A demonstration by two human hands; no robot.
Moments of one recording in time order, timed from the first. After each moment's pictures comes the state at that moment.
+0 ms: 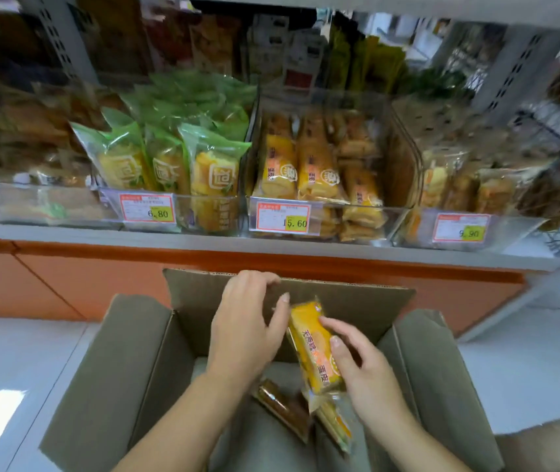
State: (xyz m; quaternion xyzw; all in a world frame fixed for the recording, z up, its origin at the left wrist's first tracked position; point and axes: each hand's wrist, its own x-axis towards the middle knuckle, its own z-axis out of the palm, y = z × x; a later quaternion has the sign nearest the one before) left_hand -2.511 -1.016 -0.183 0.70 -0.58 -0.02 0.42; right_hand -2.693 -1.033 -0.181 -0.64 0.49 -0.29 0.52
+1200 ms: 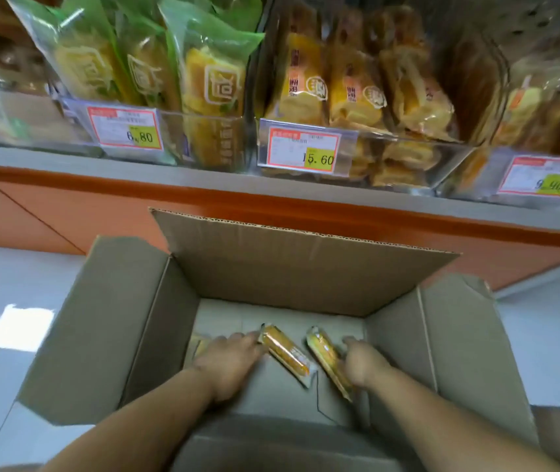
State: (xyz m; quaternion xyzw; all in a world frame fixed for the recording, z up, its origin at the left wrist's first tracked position) left_hand -2.488 -0.969 -0.323 0.62 -0.72 -0.28 -0.16; right_hand -2.716 -1.089 -0.366 -0.72 0.55 0.27 0.32
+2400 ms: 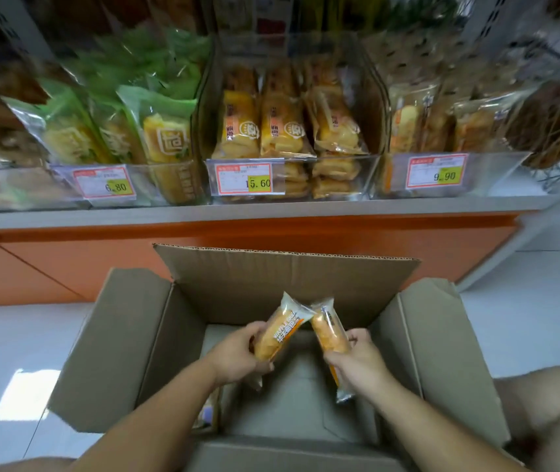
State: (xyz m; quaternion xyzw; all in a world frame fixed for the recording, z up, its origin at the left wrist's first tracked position) left_hand -2.516 -0.993 -0.277 0.69 -0.46 -0.53 0.15; right_hand -2.738 -1.051 -0.297 -0.53 0.66 -0.13 0.51
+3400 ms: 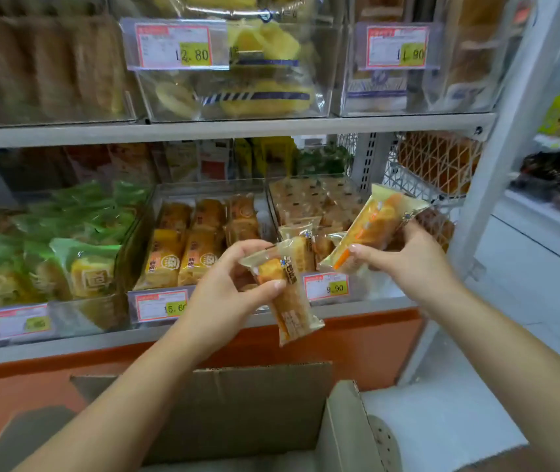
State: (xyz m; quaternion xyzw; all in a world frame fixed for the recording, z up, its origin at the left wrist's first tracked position) left_hand -2.608 -1.109 -0.036 0.56 -0.61 -0.30 0.48; right_hand -2.843 -1.199 -0.015 -0.66 0.53 -0.43 0.33
